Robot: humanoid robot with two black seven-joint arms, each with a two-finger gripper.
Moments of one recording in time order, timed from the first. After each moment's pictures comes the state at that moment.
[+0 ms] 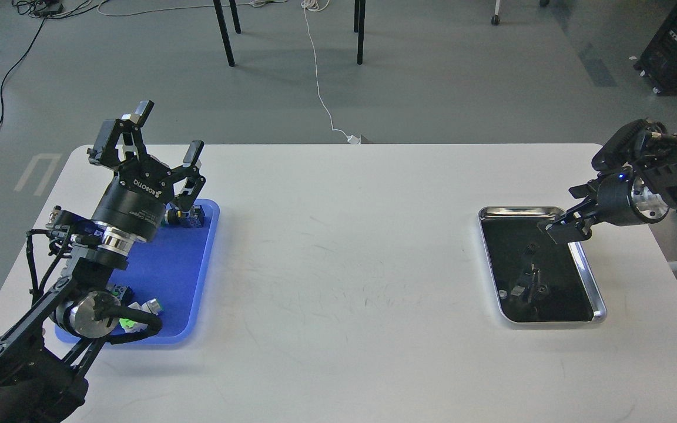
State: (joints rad) left arm -0.21 0.30 -1.18 -1.28 0.55 -0.31 -0.46; right arm 1.40 -0.64 -0.69 0.88 -1.59 0.10 0.49
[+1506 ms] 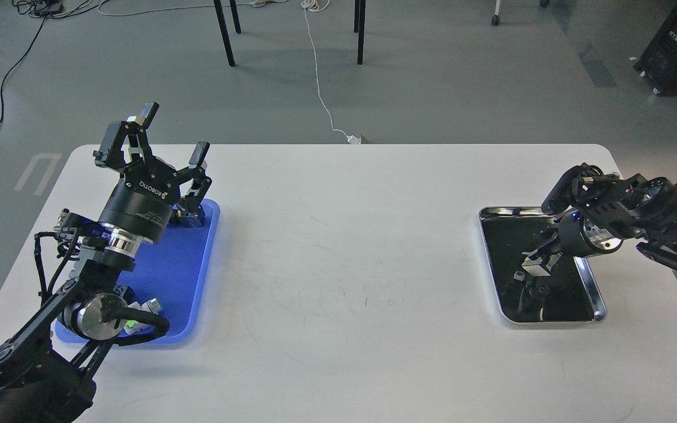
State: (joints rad) left arm -0.21 0.27 -1.18 -1.28 0.55 -0.31 -0.46; right arm 1.25 -0.44 -0.77 0.69 -1.55 0.09 0.49
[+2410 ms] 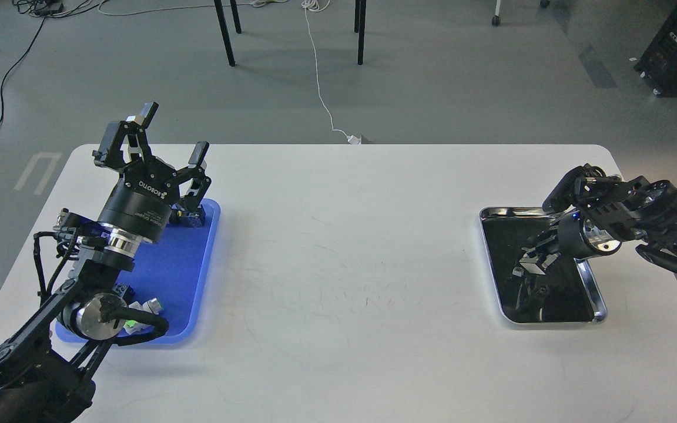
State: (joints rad) left arm -0.21 0.27 -1.18 -1.28 0.55 -0.31 -0.46; right arm 1.24 -0.45 -0.77 0.70 -1.51 0.09 0.49
